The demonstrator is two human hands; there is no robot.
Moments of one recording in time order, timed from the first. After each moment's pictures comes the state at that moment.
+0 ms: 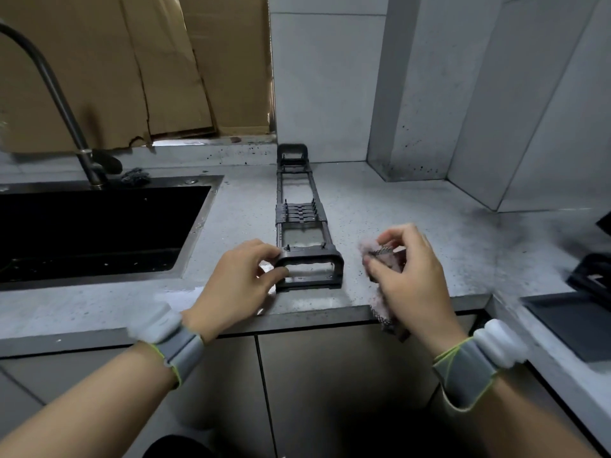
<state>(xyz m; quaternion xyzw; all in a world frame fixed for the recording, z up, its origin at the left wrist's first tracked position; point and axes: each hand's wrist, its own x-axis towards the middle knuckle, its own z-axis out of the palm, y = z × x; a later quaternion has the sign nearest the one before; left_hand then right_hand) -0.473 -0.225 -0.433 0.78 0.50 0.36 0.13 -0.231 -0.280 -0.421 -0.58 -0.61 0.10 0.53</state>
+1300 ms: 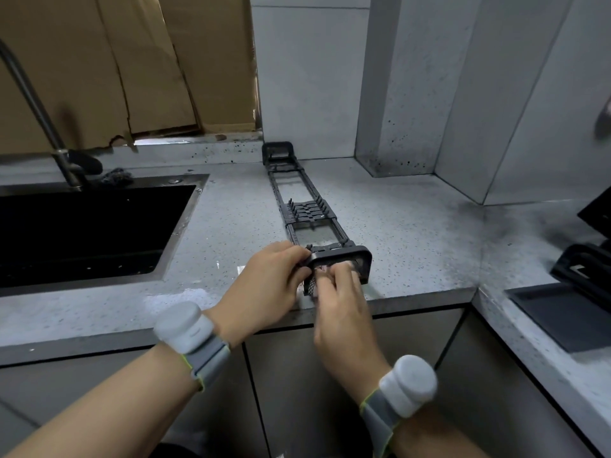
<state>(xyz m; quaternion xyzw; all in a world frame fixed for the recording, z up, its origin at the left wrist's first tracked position) -0.425 -0.229 -0.431 0.86 0.40 0.32 0.05 -0.283 -0.282 -0.481 -0.59 -0.71 -0.07 0.37</state>
